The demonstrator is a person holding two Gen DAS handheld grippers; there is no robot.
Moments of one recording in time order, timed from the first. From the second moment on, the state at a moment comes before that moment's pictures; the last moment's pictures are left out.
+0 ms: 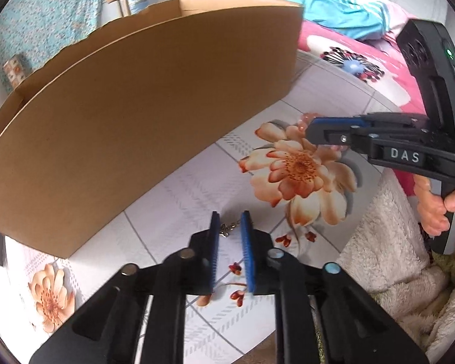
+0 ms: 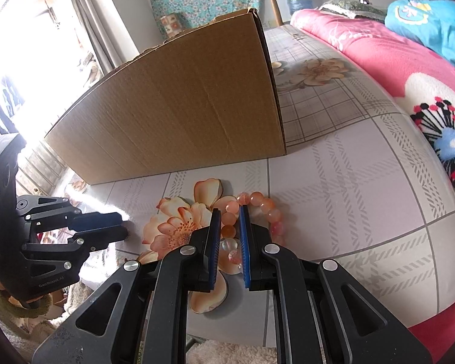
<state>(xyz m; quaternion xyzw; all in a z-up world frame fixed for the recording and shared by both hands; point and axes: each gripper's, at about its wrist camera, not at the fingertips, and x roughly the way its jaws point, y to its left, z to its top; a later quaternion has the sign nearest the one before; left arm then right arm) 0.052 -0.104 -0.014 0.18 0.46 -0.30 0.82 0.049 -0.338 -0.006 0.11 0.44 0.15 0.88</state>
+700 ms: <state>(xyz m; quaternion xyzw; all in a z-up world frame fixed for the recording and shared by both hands) 0.051 -0.073 0.038 0.08 0.41 -0.33 0.85 0.050 -0.340 -0.006 0.11 0.44 0.15 0.88</state>
